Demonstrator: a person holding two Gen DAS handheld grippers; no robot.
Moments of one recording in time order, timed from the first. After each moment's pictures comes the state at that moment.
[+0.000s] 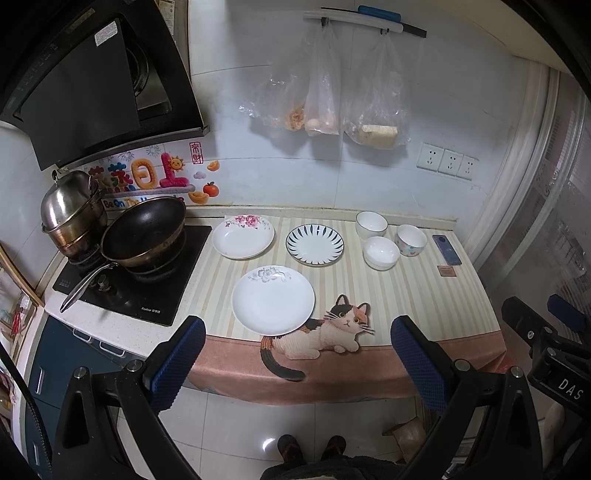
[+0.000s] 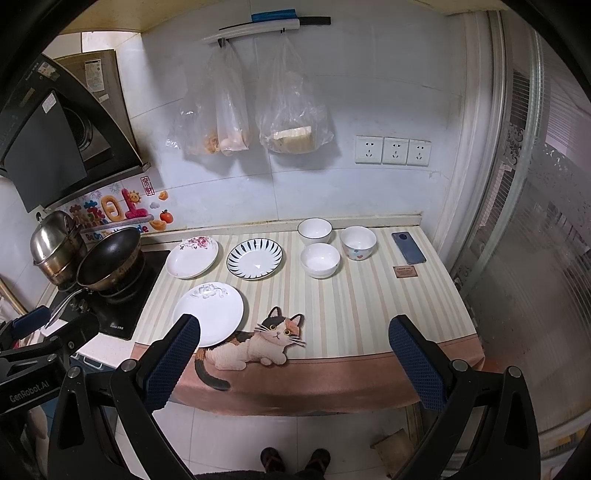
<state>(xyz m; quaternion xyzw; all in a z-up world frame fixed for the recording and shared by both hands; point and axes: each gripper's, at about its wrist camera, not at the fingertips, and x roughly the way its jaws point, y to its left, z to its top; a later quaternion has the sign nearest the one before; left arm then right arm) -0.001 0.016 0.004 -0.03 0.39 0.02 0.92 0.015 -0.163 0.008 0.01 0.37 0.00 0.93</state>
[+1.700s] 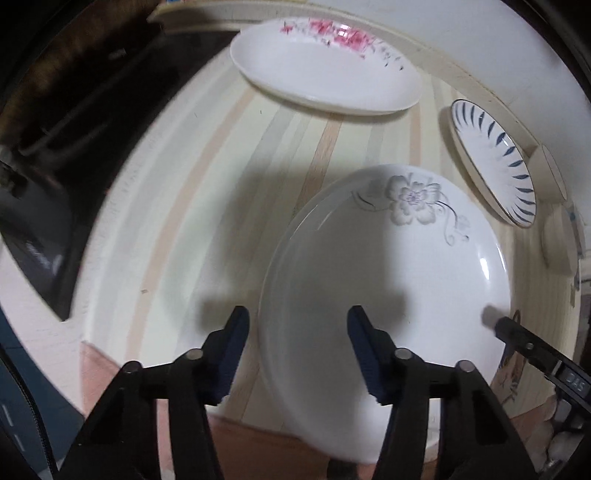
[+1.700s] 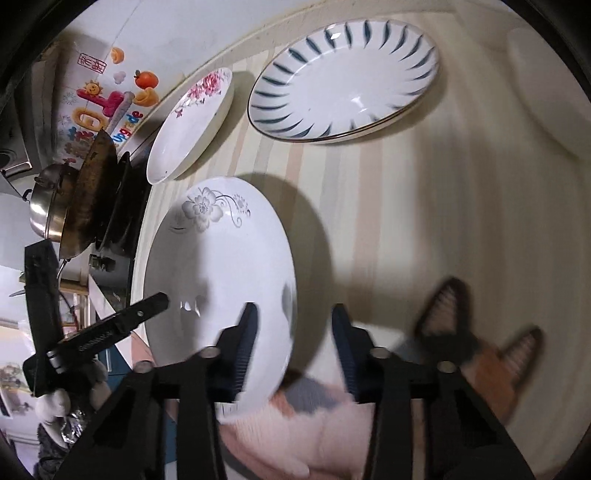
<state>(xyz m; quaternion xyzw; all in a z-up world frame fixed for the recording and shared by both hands) 0.276 0.173 -0.366 -0.16 0.62 0.08 0.76 0.373 -0.058 -0.415 0.15 0.64 0.21 0.72</state>
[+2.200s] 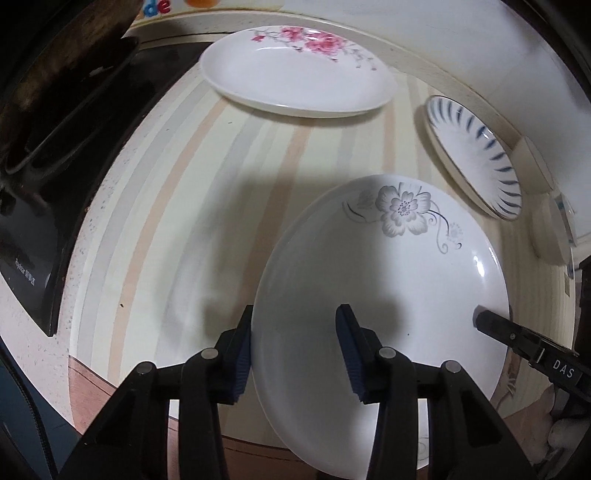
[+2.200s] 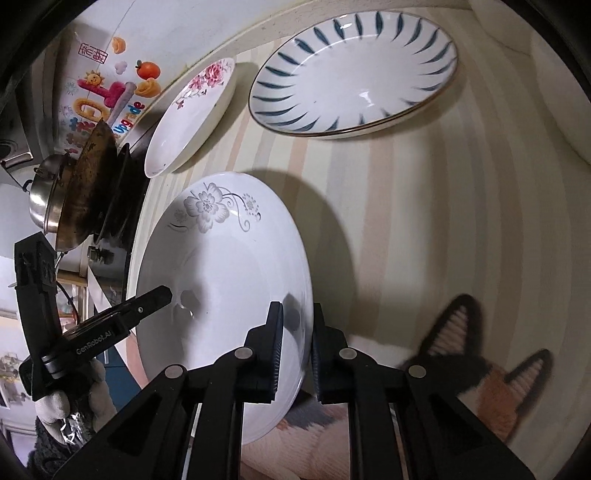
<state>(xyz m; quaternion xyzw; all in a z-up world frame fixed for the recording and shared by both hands) 0.279 0.158 -0.360 -0.14 0.60 0.05 0.78 0.375 -0.053 -0.419 0.13 0.64 0.22 0.72</state>
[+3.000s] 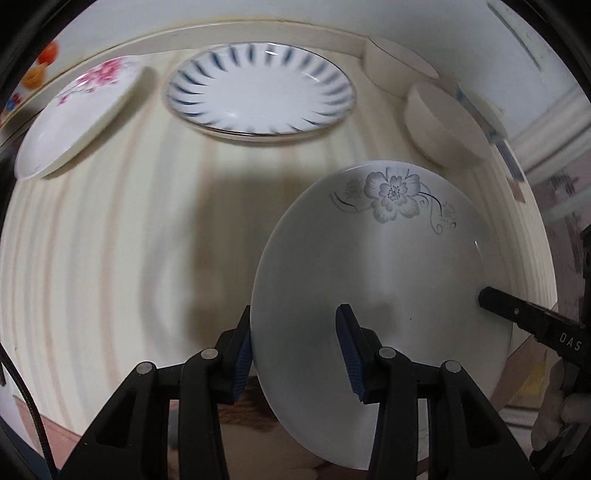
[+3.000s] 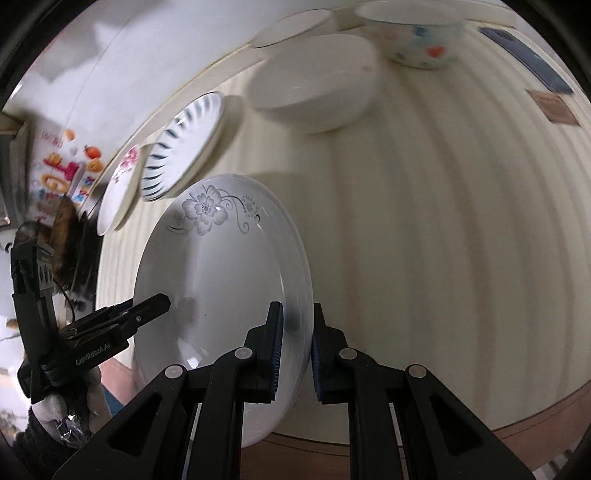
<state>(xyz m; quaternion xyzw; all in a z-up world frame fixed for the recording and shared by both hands) 0.301 -0.016 -0.362 -0.05 0.61 -0.11 0.78 0.316 -0.258 -0.389 0.18 0.60 0.09 0.77</state>
